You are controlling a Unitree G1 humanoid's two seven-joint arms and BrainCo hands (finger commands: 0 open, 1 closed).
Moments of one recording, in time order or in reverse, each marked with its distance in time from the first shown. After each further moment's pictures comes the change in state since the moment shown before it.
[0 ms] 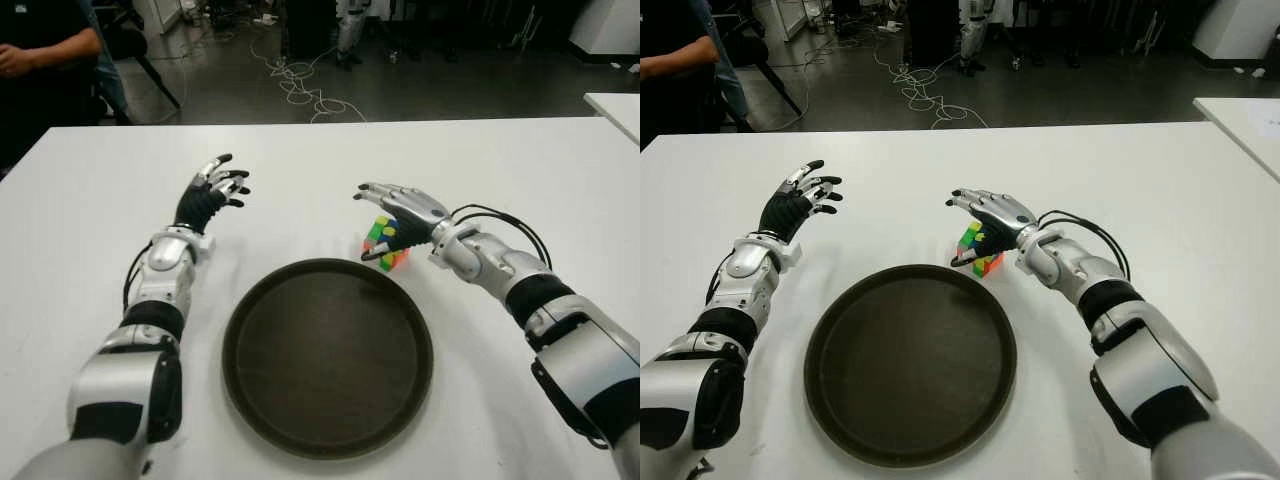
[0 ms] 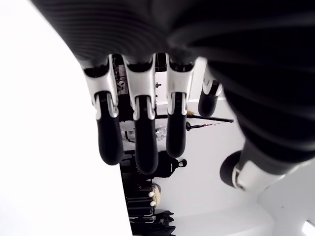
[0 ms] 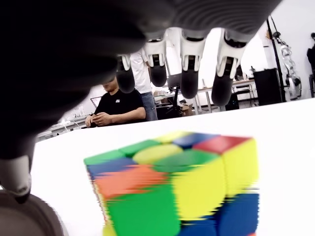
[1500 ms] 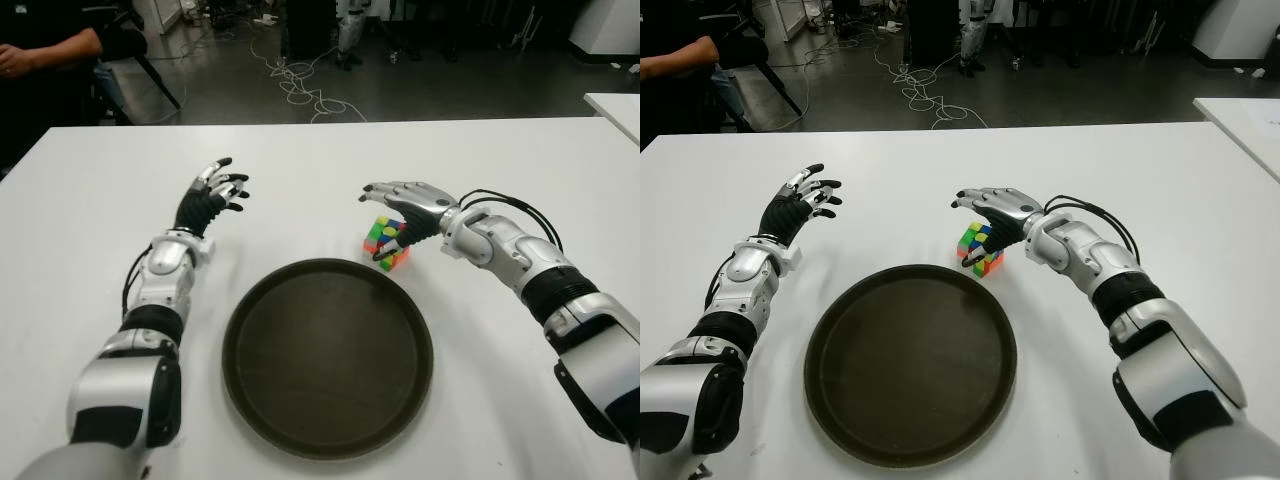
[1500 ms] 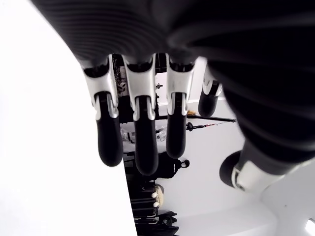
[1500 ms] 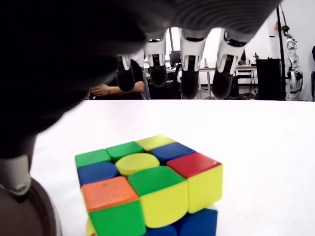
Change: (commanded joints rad) left arm 0.010 0.000 -0.003 -0.013 0.000 -0.003 0.006; right arm 0.039 -0.078 -0.028 -0.207 0.010 0.117 0.261
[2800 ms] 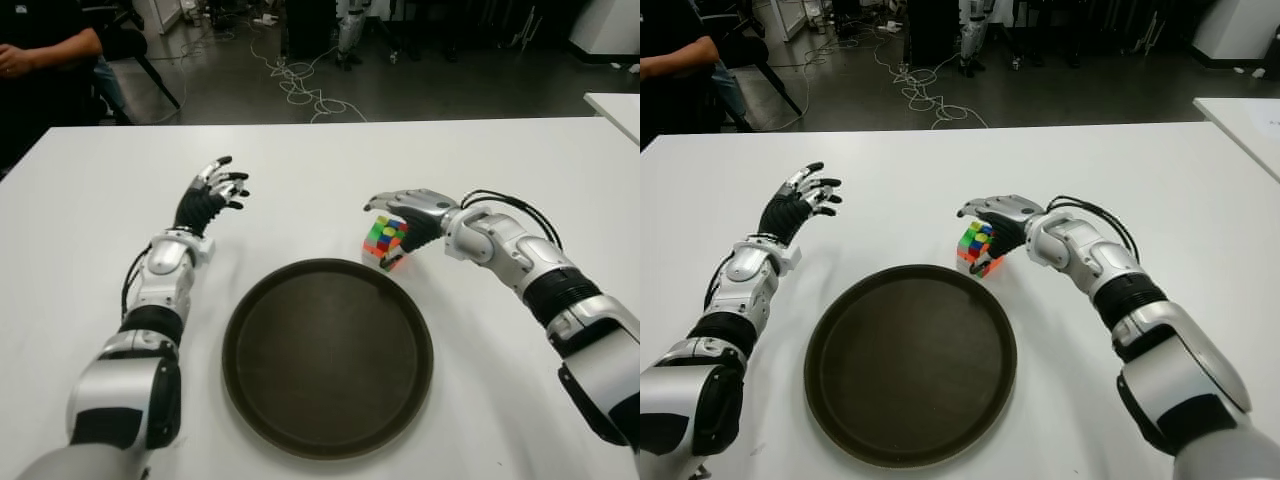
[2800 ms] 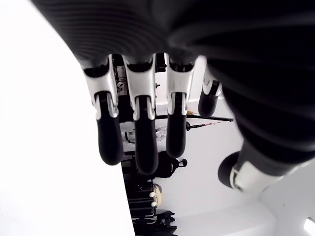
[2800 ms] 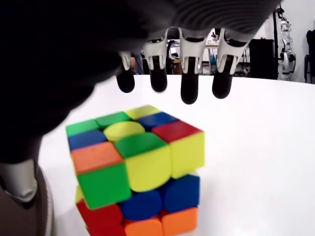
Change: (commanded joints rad) left arm 0.009 0.001 0.000 -0.018 -0.004 0.004 -0.010; right arm -0.003 0.002 -0.004 -0.006 0.005 0.060 0.096
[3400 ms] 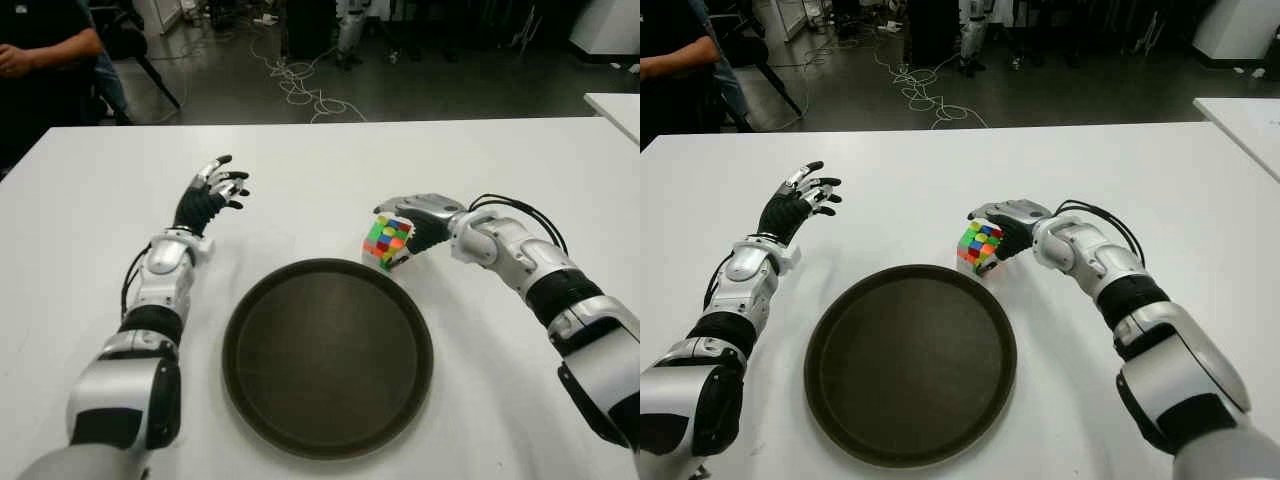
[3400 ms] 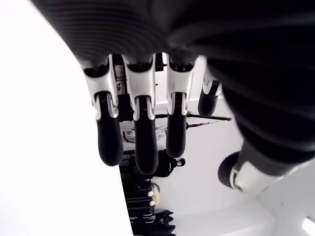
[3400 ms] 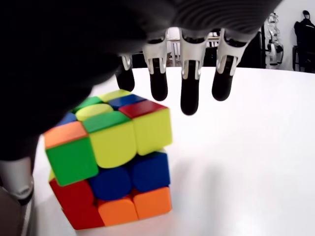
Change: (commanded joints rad) left arm -0.001 0.002 0.000 0.002 0.003 0.005 0.003; right arm -0.023 0.011 -0.014 0.065 0.017 -0.009 0.012
